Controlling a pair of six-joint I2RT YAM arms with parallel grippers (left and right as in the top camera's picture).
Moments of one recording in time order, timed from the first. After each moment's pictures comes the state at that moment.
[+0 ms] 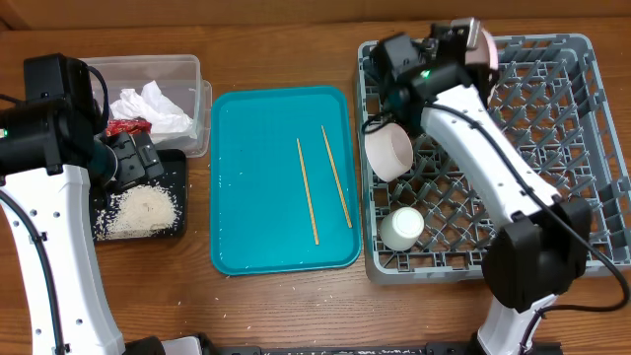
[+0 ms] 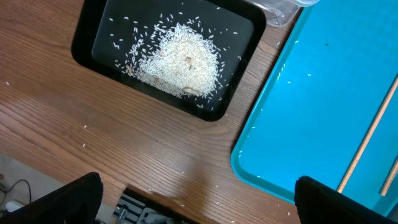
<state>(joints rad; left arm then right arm) 0.21 1.50 1.81 -1.64 -0.12 -0.26 0.40 1.95 1.76 -1.17 1.27 0.50</state>
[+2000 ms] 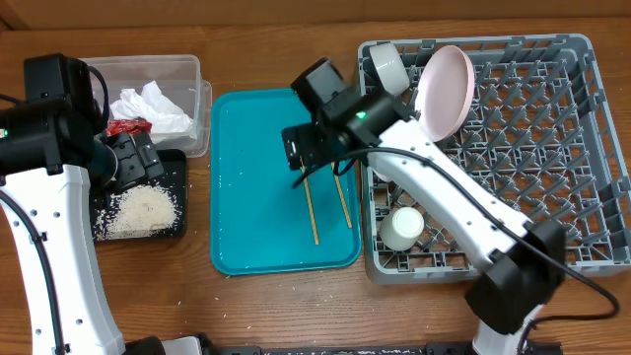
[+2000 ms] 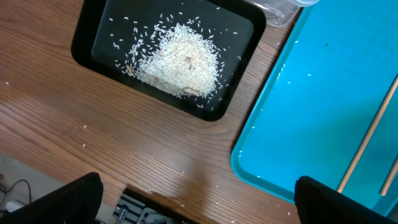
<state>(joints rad) 0.21 1.50 1.81 -1.64 -0.12 -0.26 0.68 1.94 1.83 -1.08 -0.02 0.43</state>
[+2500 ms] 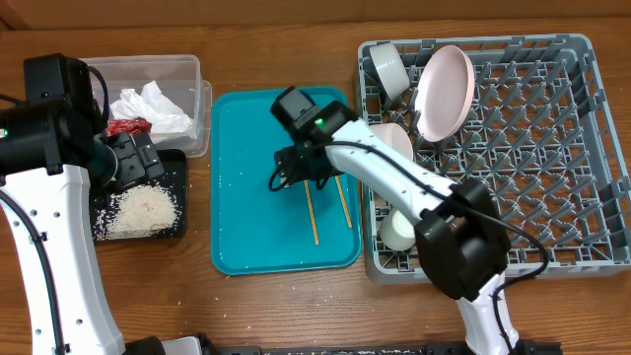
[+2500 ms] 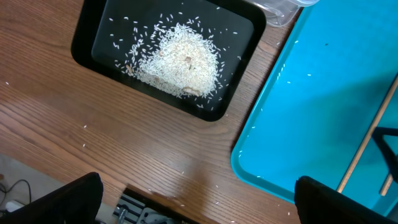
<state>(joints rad) 0.21 1.50 1.81 -1.64 -0.12 -0.26 0.73 2.18 1.82 -0.99 -0.07 0.44</state>
